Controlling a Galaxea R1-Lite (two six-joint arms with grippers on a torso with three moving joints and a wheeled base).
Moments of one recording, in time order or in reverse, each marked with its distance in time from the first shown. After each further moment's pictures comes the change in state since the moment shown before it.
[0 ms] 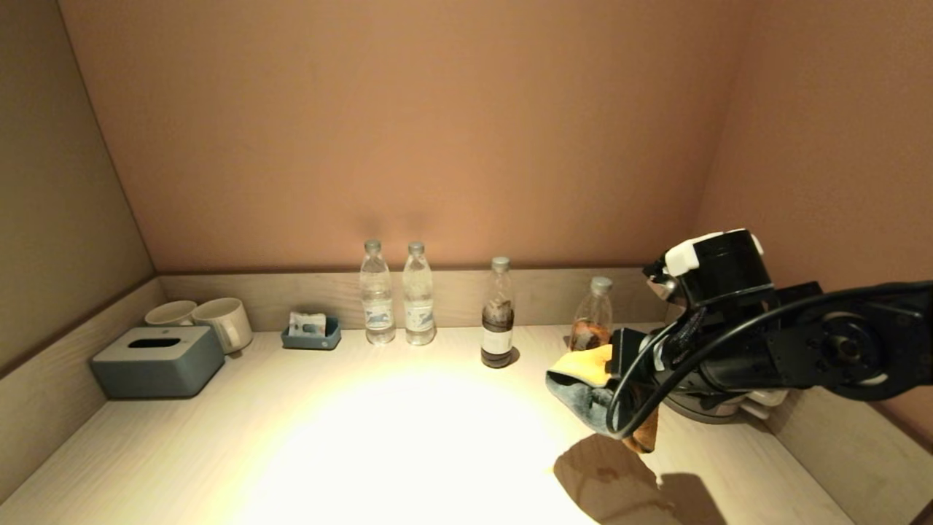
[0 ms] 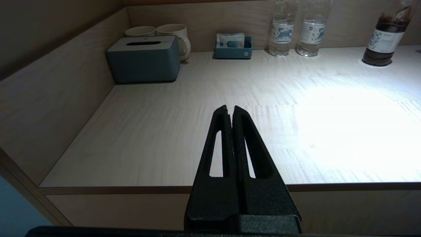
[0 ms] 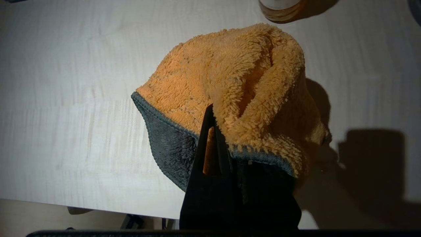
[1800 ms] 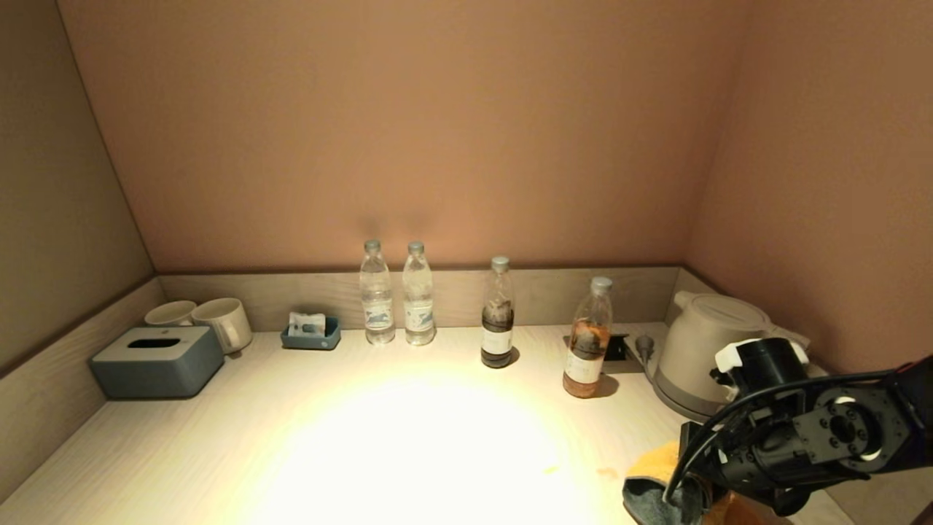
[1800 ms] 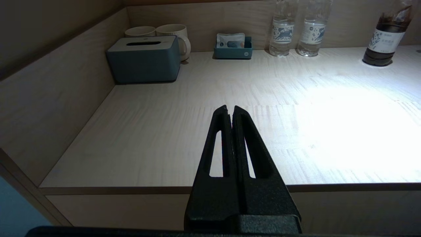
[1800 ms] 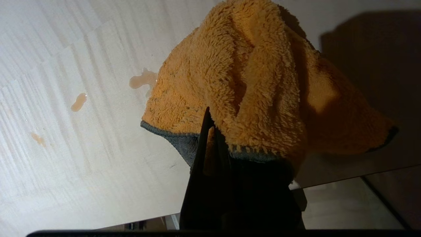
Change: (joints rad) left arm 0.000 0.000 0.000 0.000 0.000 0.000; right arm -0.264 0.117 0.335 -0.140 -0.001 0.017
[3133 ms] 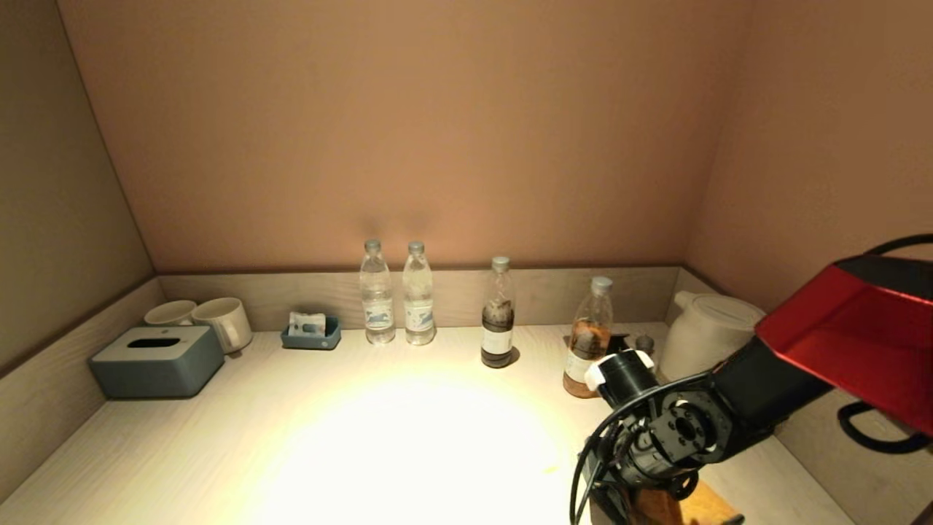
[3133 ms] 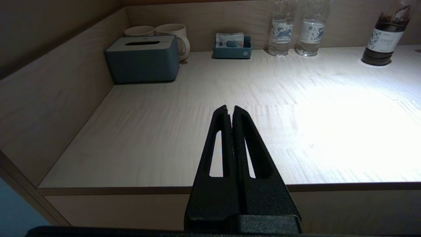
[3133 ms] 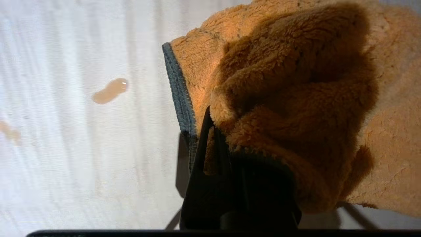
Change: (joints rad) left arm 0.000 0.000 0.000 0.000 0.000 0.000; right arm 0.336 0.259 -0.190 0.015 -0.189 -0.002
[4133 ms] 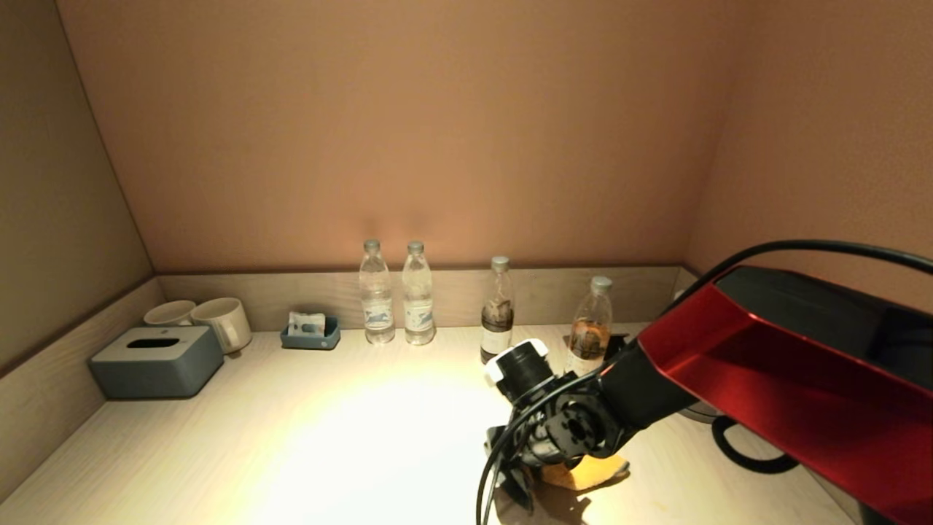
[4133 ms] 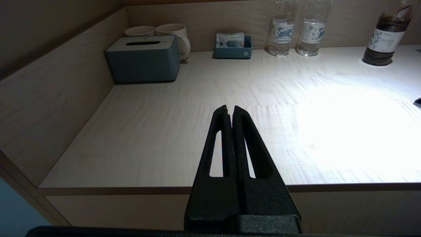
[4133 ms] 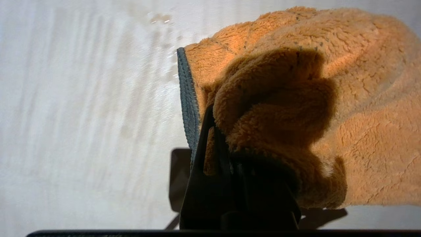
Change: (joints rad) left arm 0.000 0.000 0.000 0.000 0.000 0.000; right arm 0.282 0.127 -0.262 0.000 0.012 -0.064
